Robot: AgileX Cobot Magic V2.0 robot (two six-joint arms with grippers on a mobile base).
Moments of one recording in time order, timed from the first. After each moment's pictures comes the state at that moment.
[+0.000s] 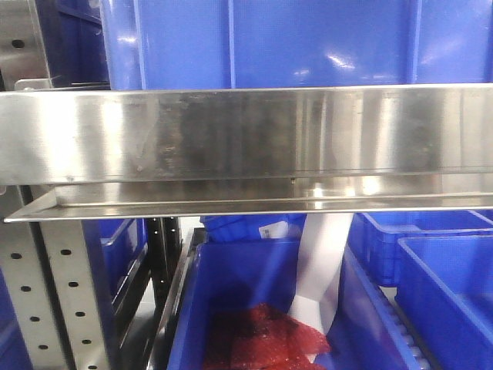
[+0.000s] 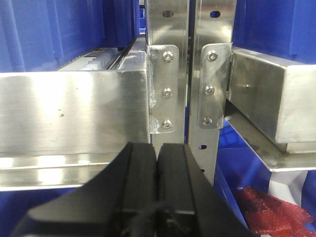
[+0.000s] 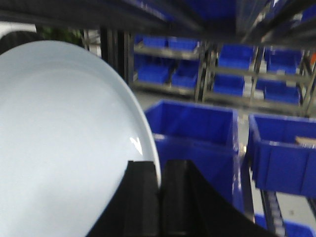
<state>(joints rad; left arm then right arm) -0.06 -0.02 0.03 -0.19 0.12 0.25 0.44 1.14 -1.56 -0.19 0.53 0.17</state>
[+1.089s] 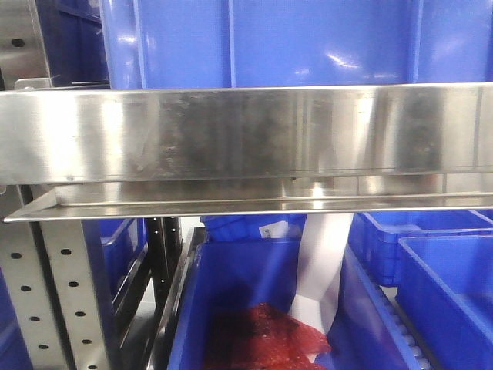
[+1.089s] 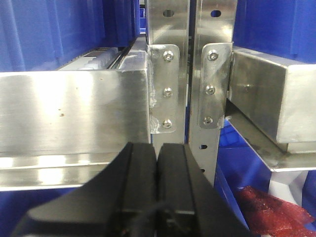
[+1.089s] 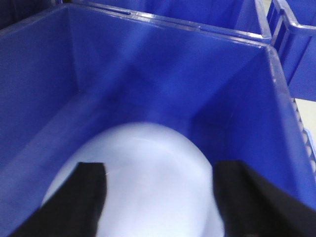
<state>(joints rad) -0.06 -0.02 0.03 -0.19 0.12 0.25 0.37 1.58 -1.65 -0.18 0.54 0.17</state>
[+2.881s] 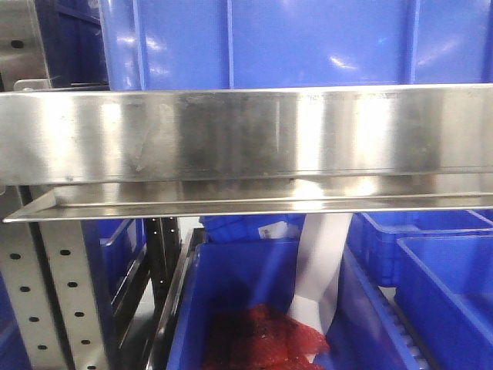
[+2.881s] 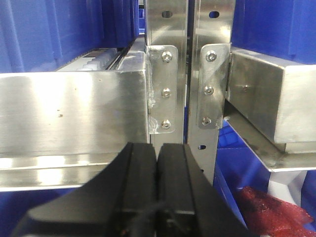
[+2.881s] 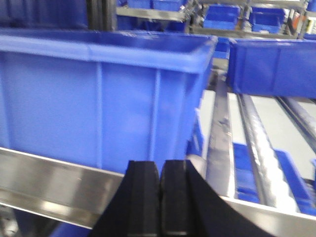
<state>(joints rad) -0.06 -0.02 0.03 -0.19 0.12 0.25 0.32 0.22 -0.49 -0.16 0.42 0.15</state>
